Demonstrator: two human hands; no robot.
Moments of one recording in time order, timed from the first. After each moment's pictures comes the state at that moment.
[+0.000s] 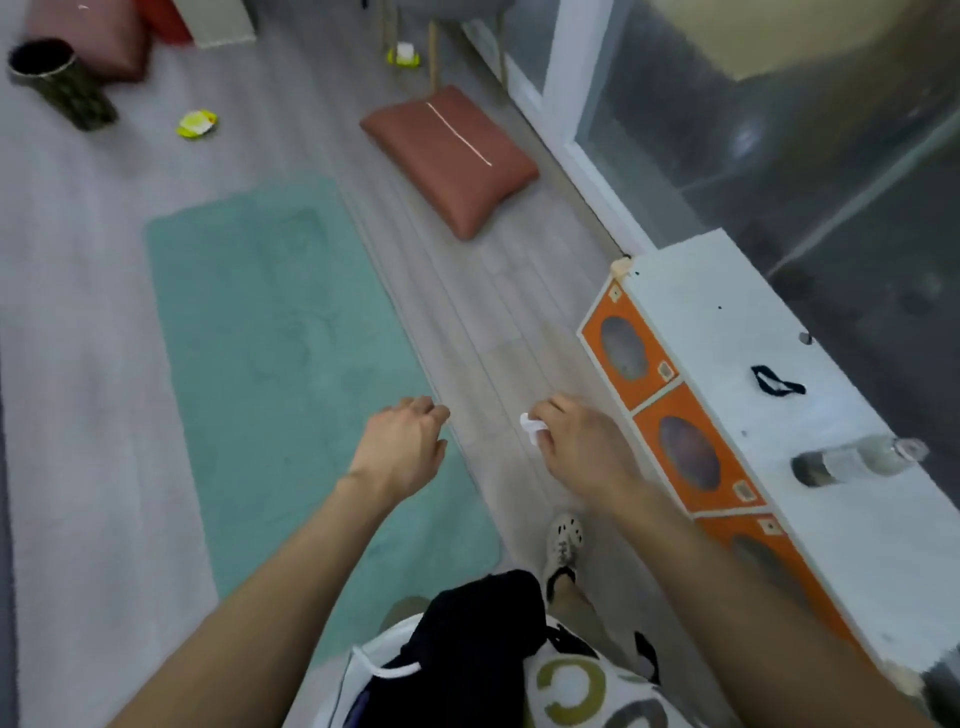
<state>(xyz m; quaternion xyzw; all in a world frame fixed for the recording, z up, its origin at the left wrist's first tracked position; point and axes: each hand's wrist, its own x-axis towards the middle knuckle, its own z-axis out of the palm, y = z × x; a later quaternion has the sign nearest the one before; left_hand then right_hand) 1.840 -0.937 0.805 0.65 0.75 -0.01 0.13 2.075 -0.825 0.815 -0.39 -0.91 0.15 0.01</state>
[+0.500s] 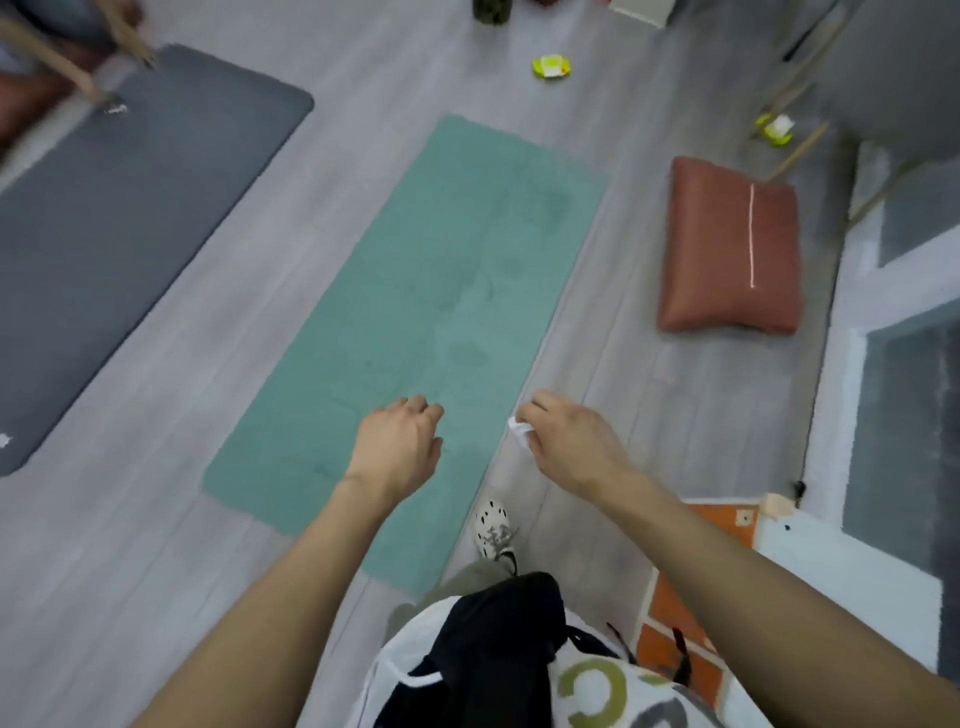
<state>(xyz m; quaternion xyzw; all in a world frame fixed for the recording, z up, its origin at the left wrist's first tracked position) 1.817 -0.896 0.781 0.24 0.96 0.04 0.15 1.873 -0.650 0.799 0.07 -0.98 0.14 -0.10</state>
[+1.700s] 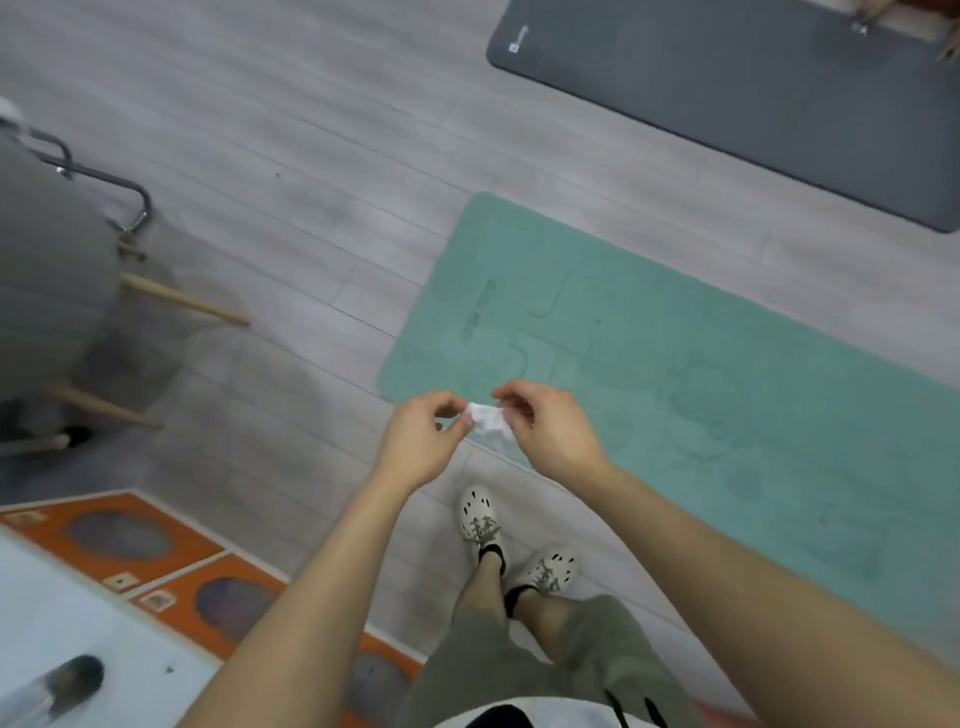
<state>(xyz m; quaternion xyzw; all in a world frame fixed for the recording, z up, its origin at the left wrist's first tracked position) 1.912 -0.691 0.693 -0.60 0.65 0.45 -0.12 1.712 -0.659 0.726 0.56 -0.69 0.18 -0.41</state>
